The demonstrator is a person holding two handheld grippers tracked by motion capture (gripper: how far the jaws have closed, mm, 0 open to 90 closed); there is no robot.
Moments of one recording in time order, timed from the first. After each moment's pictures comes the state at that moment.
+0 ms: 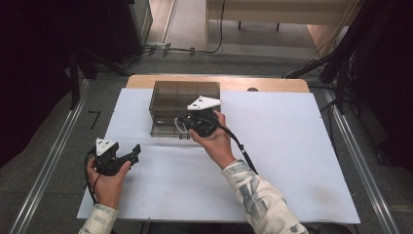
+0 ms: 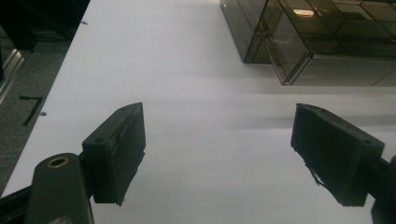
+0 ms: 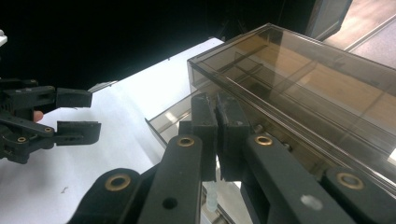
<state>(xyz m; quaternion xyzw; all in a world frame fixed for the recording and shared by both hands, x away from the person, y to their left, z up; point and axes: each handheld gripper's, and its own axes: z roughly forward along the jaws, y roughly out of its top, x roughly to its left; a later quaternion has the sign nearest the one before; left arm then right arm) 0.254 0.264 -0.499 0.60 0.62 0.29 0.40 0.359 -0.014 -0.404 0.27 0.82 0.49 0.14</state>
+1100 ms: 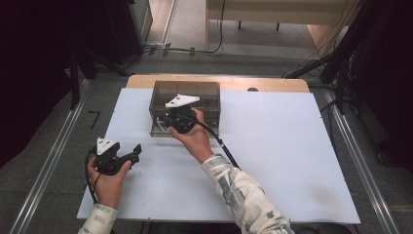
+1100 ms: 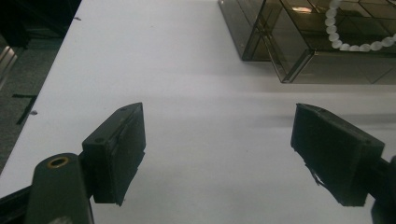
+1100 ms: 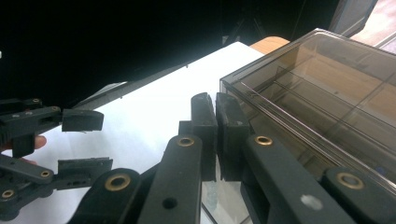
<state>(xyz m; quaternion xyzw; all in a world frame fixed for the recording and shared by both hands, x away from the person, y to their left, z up) 0.257 0.265 -0.502 0.61 0.62 0.28 0.41 0.375 0.043 -0.419 0.25 0.82 0.49 0.12</state>
